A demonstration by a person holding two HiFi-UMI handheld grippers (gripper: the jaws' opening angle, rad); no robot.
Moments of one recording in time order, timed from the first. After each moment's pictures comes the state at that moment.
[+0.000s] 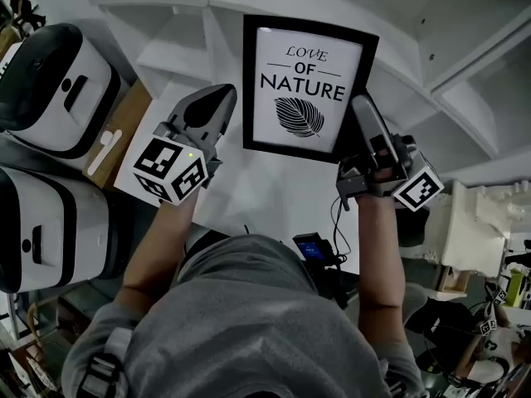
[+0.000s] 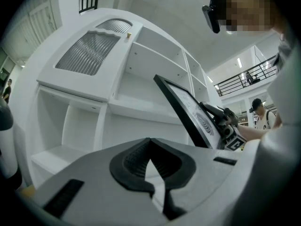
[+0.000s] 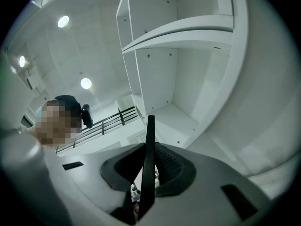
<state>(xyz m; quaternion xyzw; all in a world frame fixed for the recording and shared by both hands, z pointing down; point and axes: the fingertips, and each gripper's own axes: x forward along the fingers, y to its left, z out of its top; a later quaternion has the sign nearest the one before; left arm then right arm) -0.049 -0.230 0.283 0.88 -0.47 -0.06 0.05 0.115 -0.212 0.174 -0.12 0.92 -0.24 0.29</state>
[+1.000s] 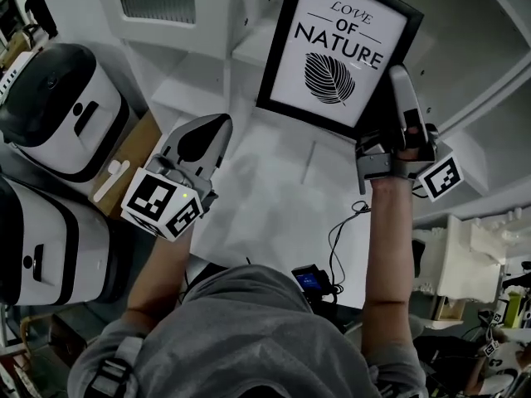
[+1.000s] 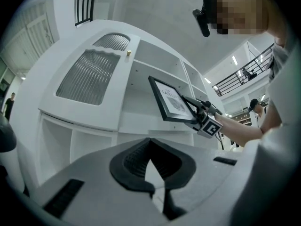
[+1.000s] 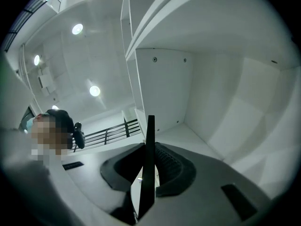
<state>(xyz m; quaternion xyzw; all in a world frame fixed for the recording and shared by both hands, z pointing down) -0.046 -0.132 0.356 0.83 -0.55 -0.11 0.04 0.117 -0.216 0.176 -0.06 0.92 -0.22 0.31</state>
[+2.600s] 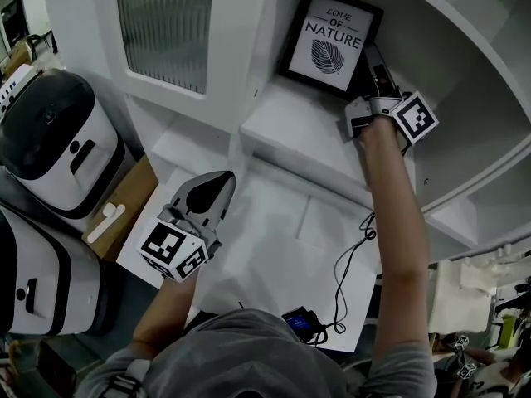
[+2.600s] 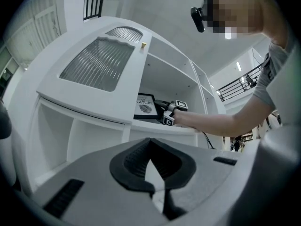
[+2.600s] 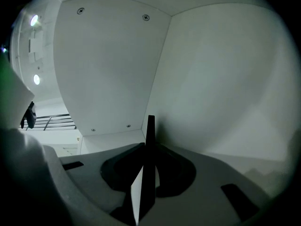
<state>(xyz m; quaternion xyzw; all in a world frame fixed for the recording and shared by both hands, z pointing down) -0.052 -0.123 0.397 0.82 -0.55 -0.14 0.05 0.049 -0.383 0.177 -0.19 0.94 -0.16 0.25</state>
